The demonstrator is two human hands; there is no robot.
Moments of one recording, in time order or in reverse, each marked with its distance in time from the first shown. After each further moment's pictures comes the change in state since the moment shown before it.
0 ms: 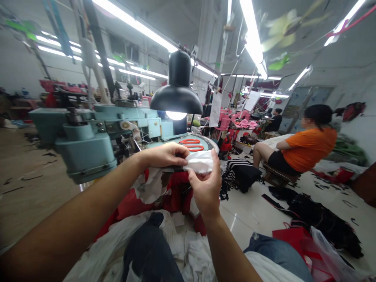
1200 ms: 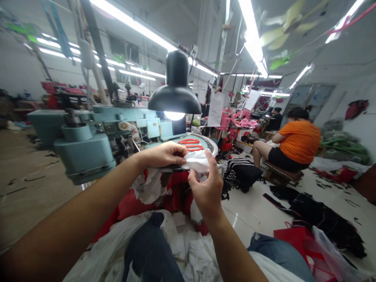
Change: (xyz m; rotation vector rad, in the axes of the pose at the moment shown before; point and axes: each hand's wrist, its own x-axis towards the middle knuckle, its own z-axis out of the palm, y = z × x) left_hand 0.000 0.005 0.000 -0.005 0.040 -0.012; right_hand 0.003 -0.002 -0.016 -0.562 0.056 -0.326
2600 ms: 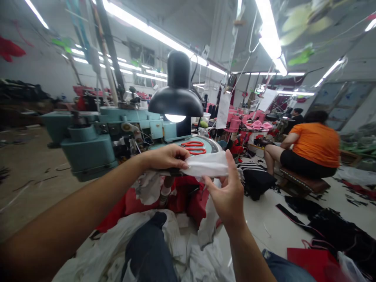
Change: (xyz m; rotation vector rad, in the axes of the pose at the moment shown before) left_hand 0.008 0.001 0.000 -0.045 -0.019 -0.117; right_hand 0.025 0.031 -0.028 0.336 -0.107 0.118
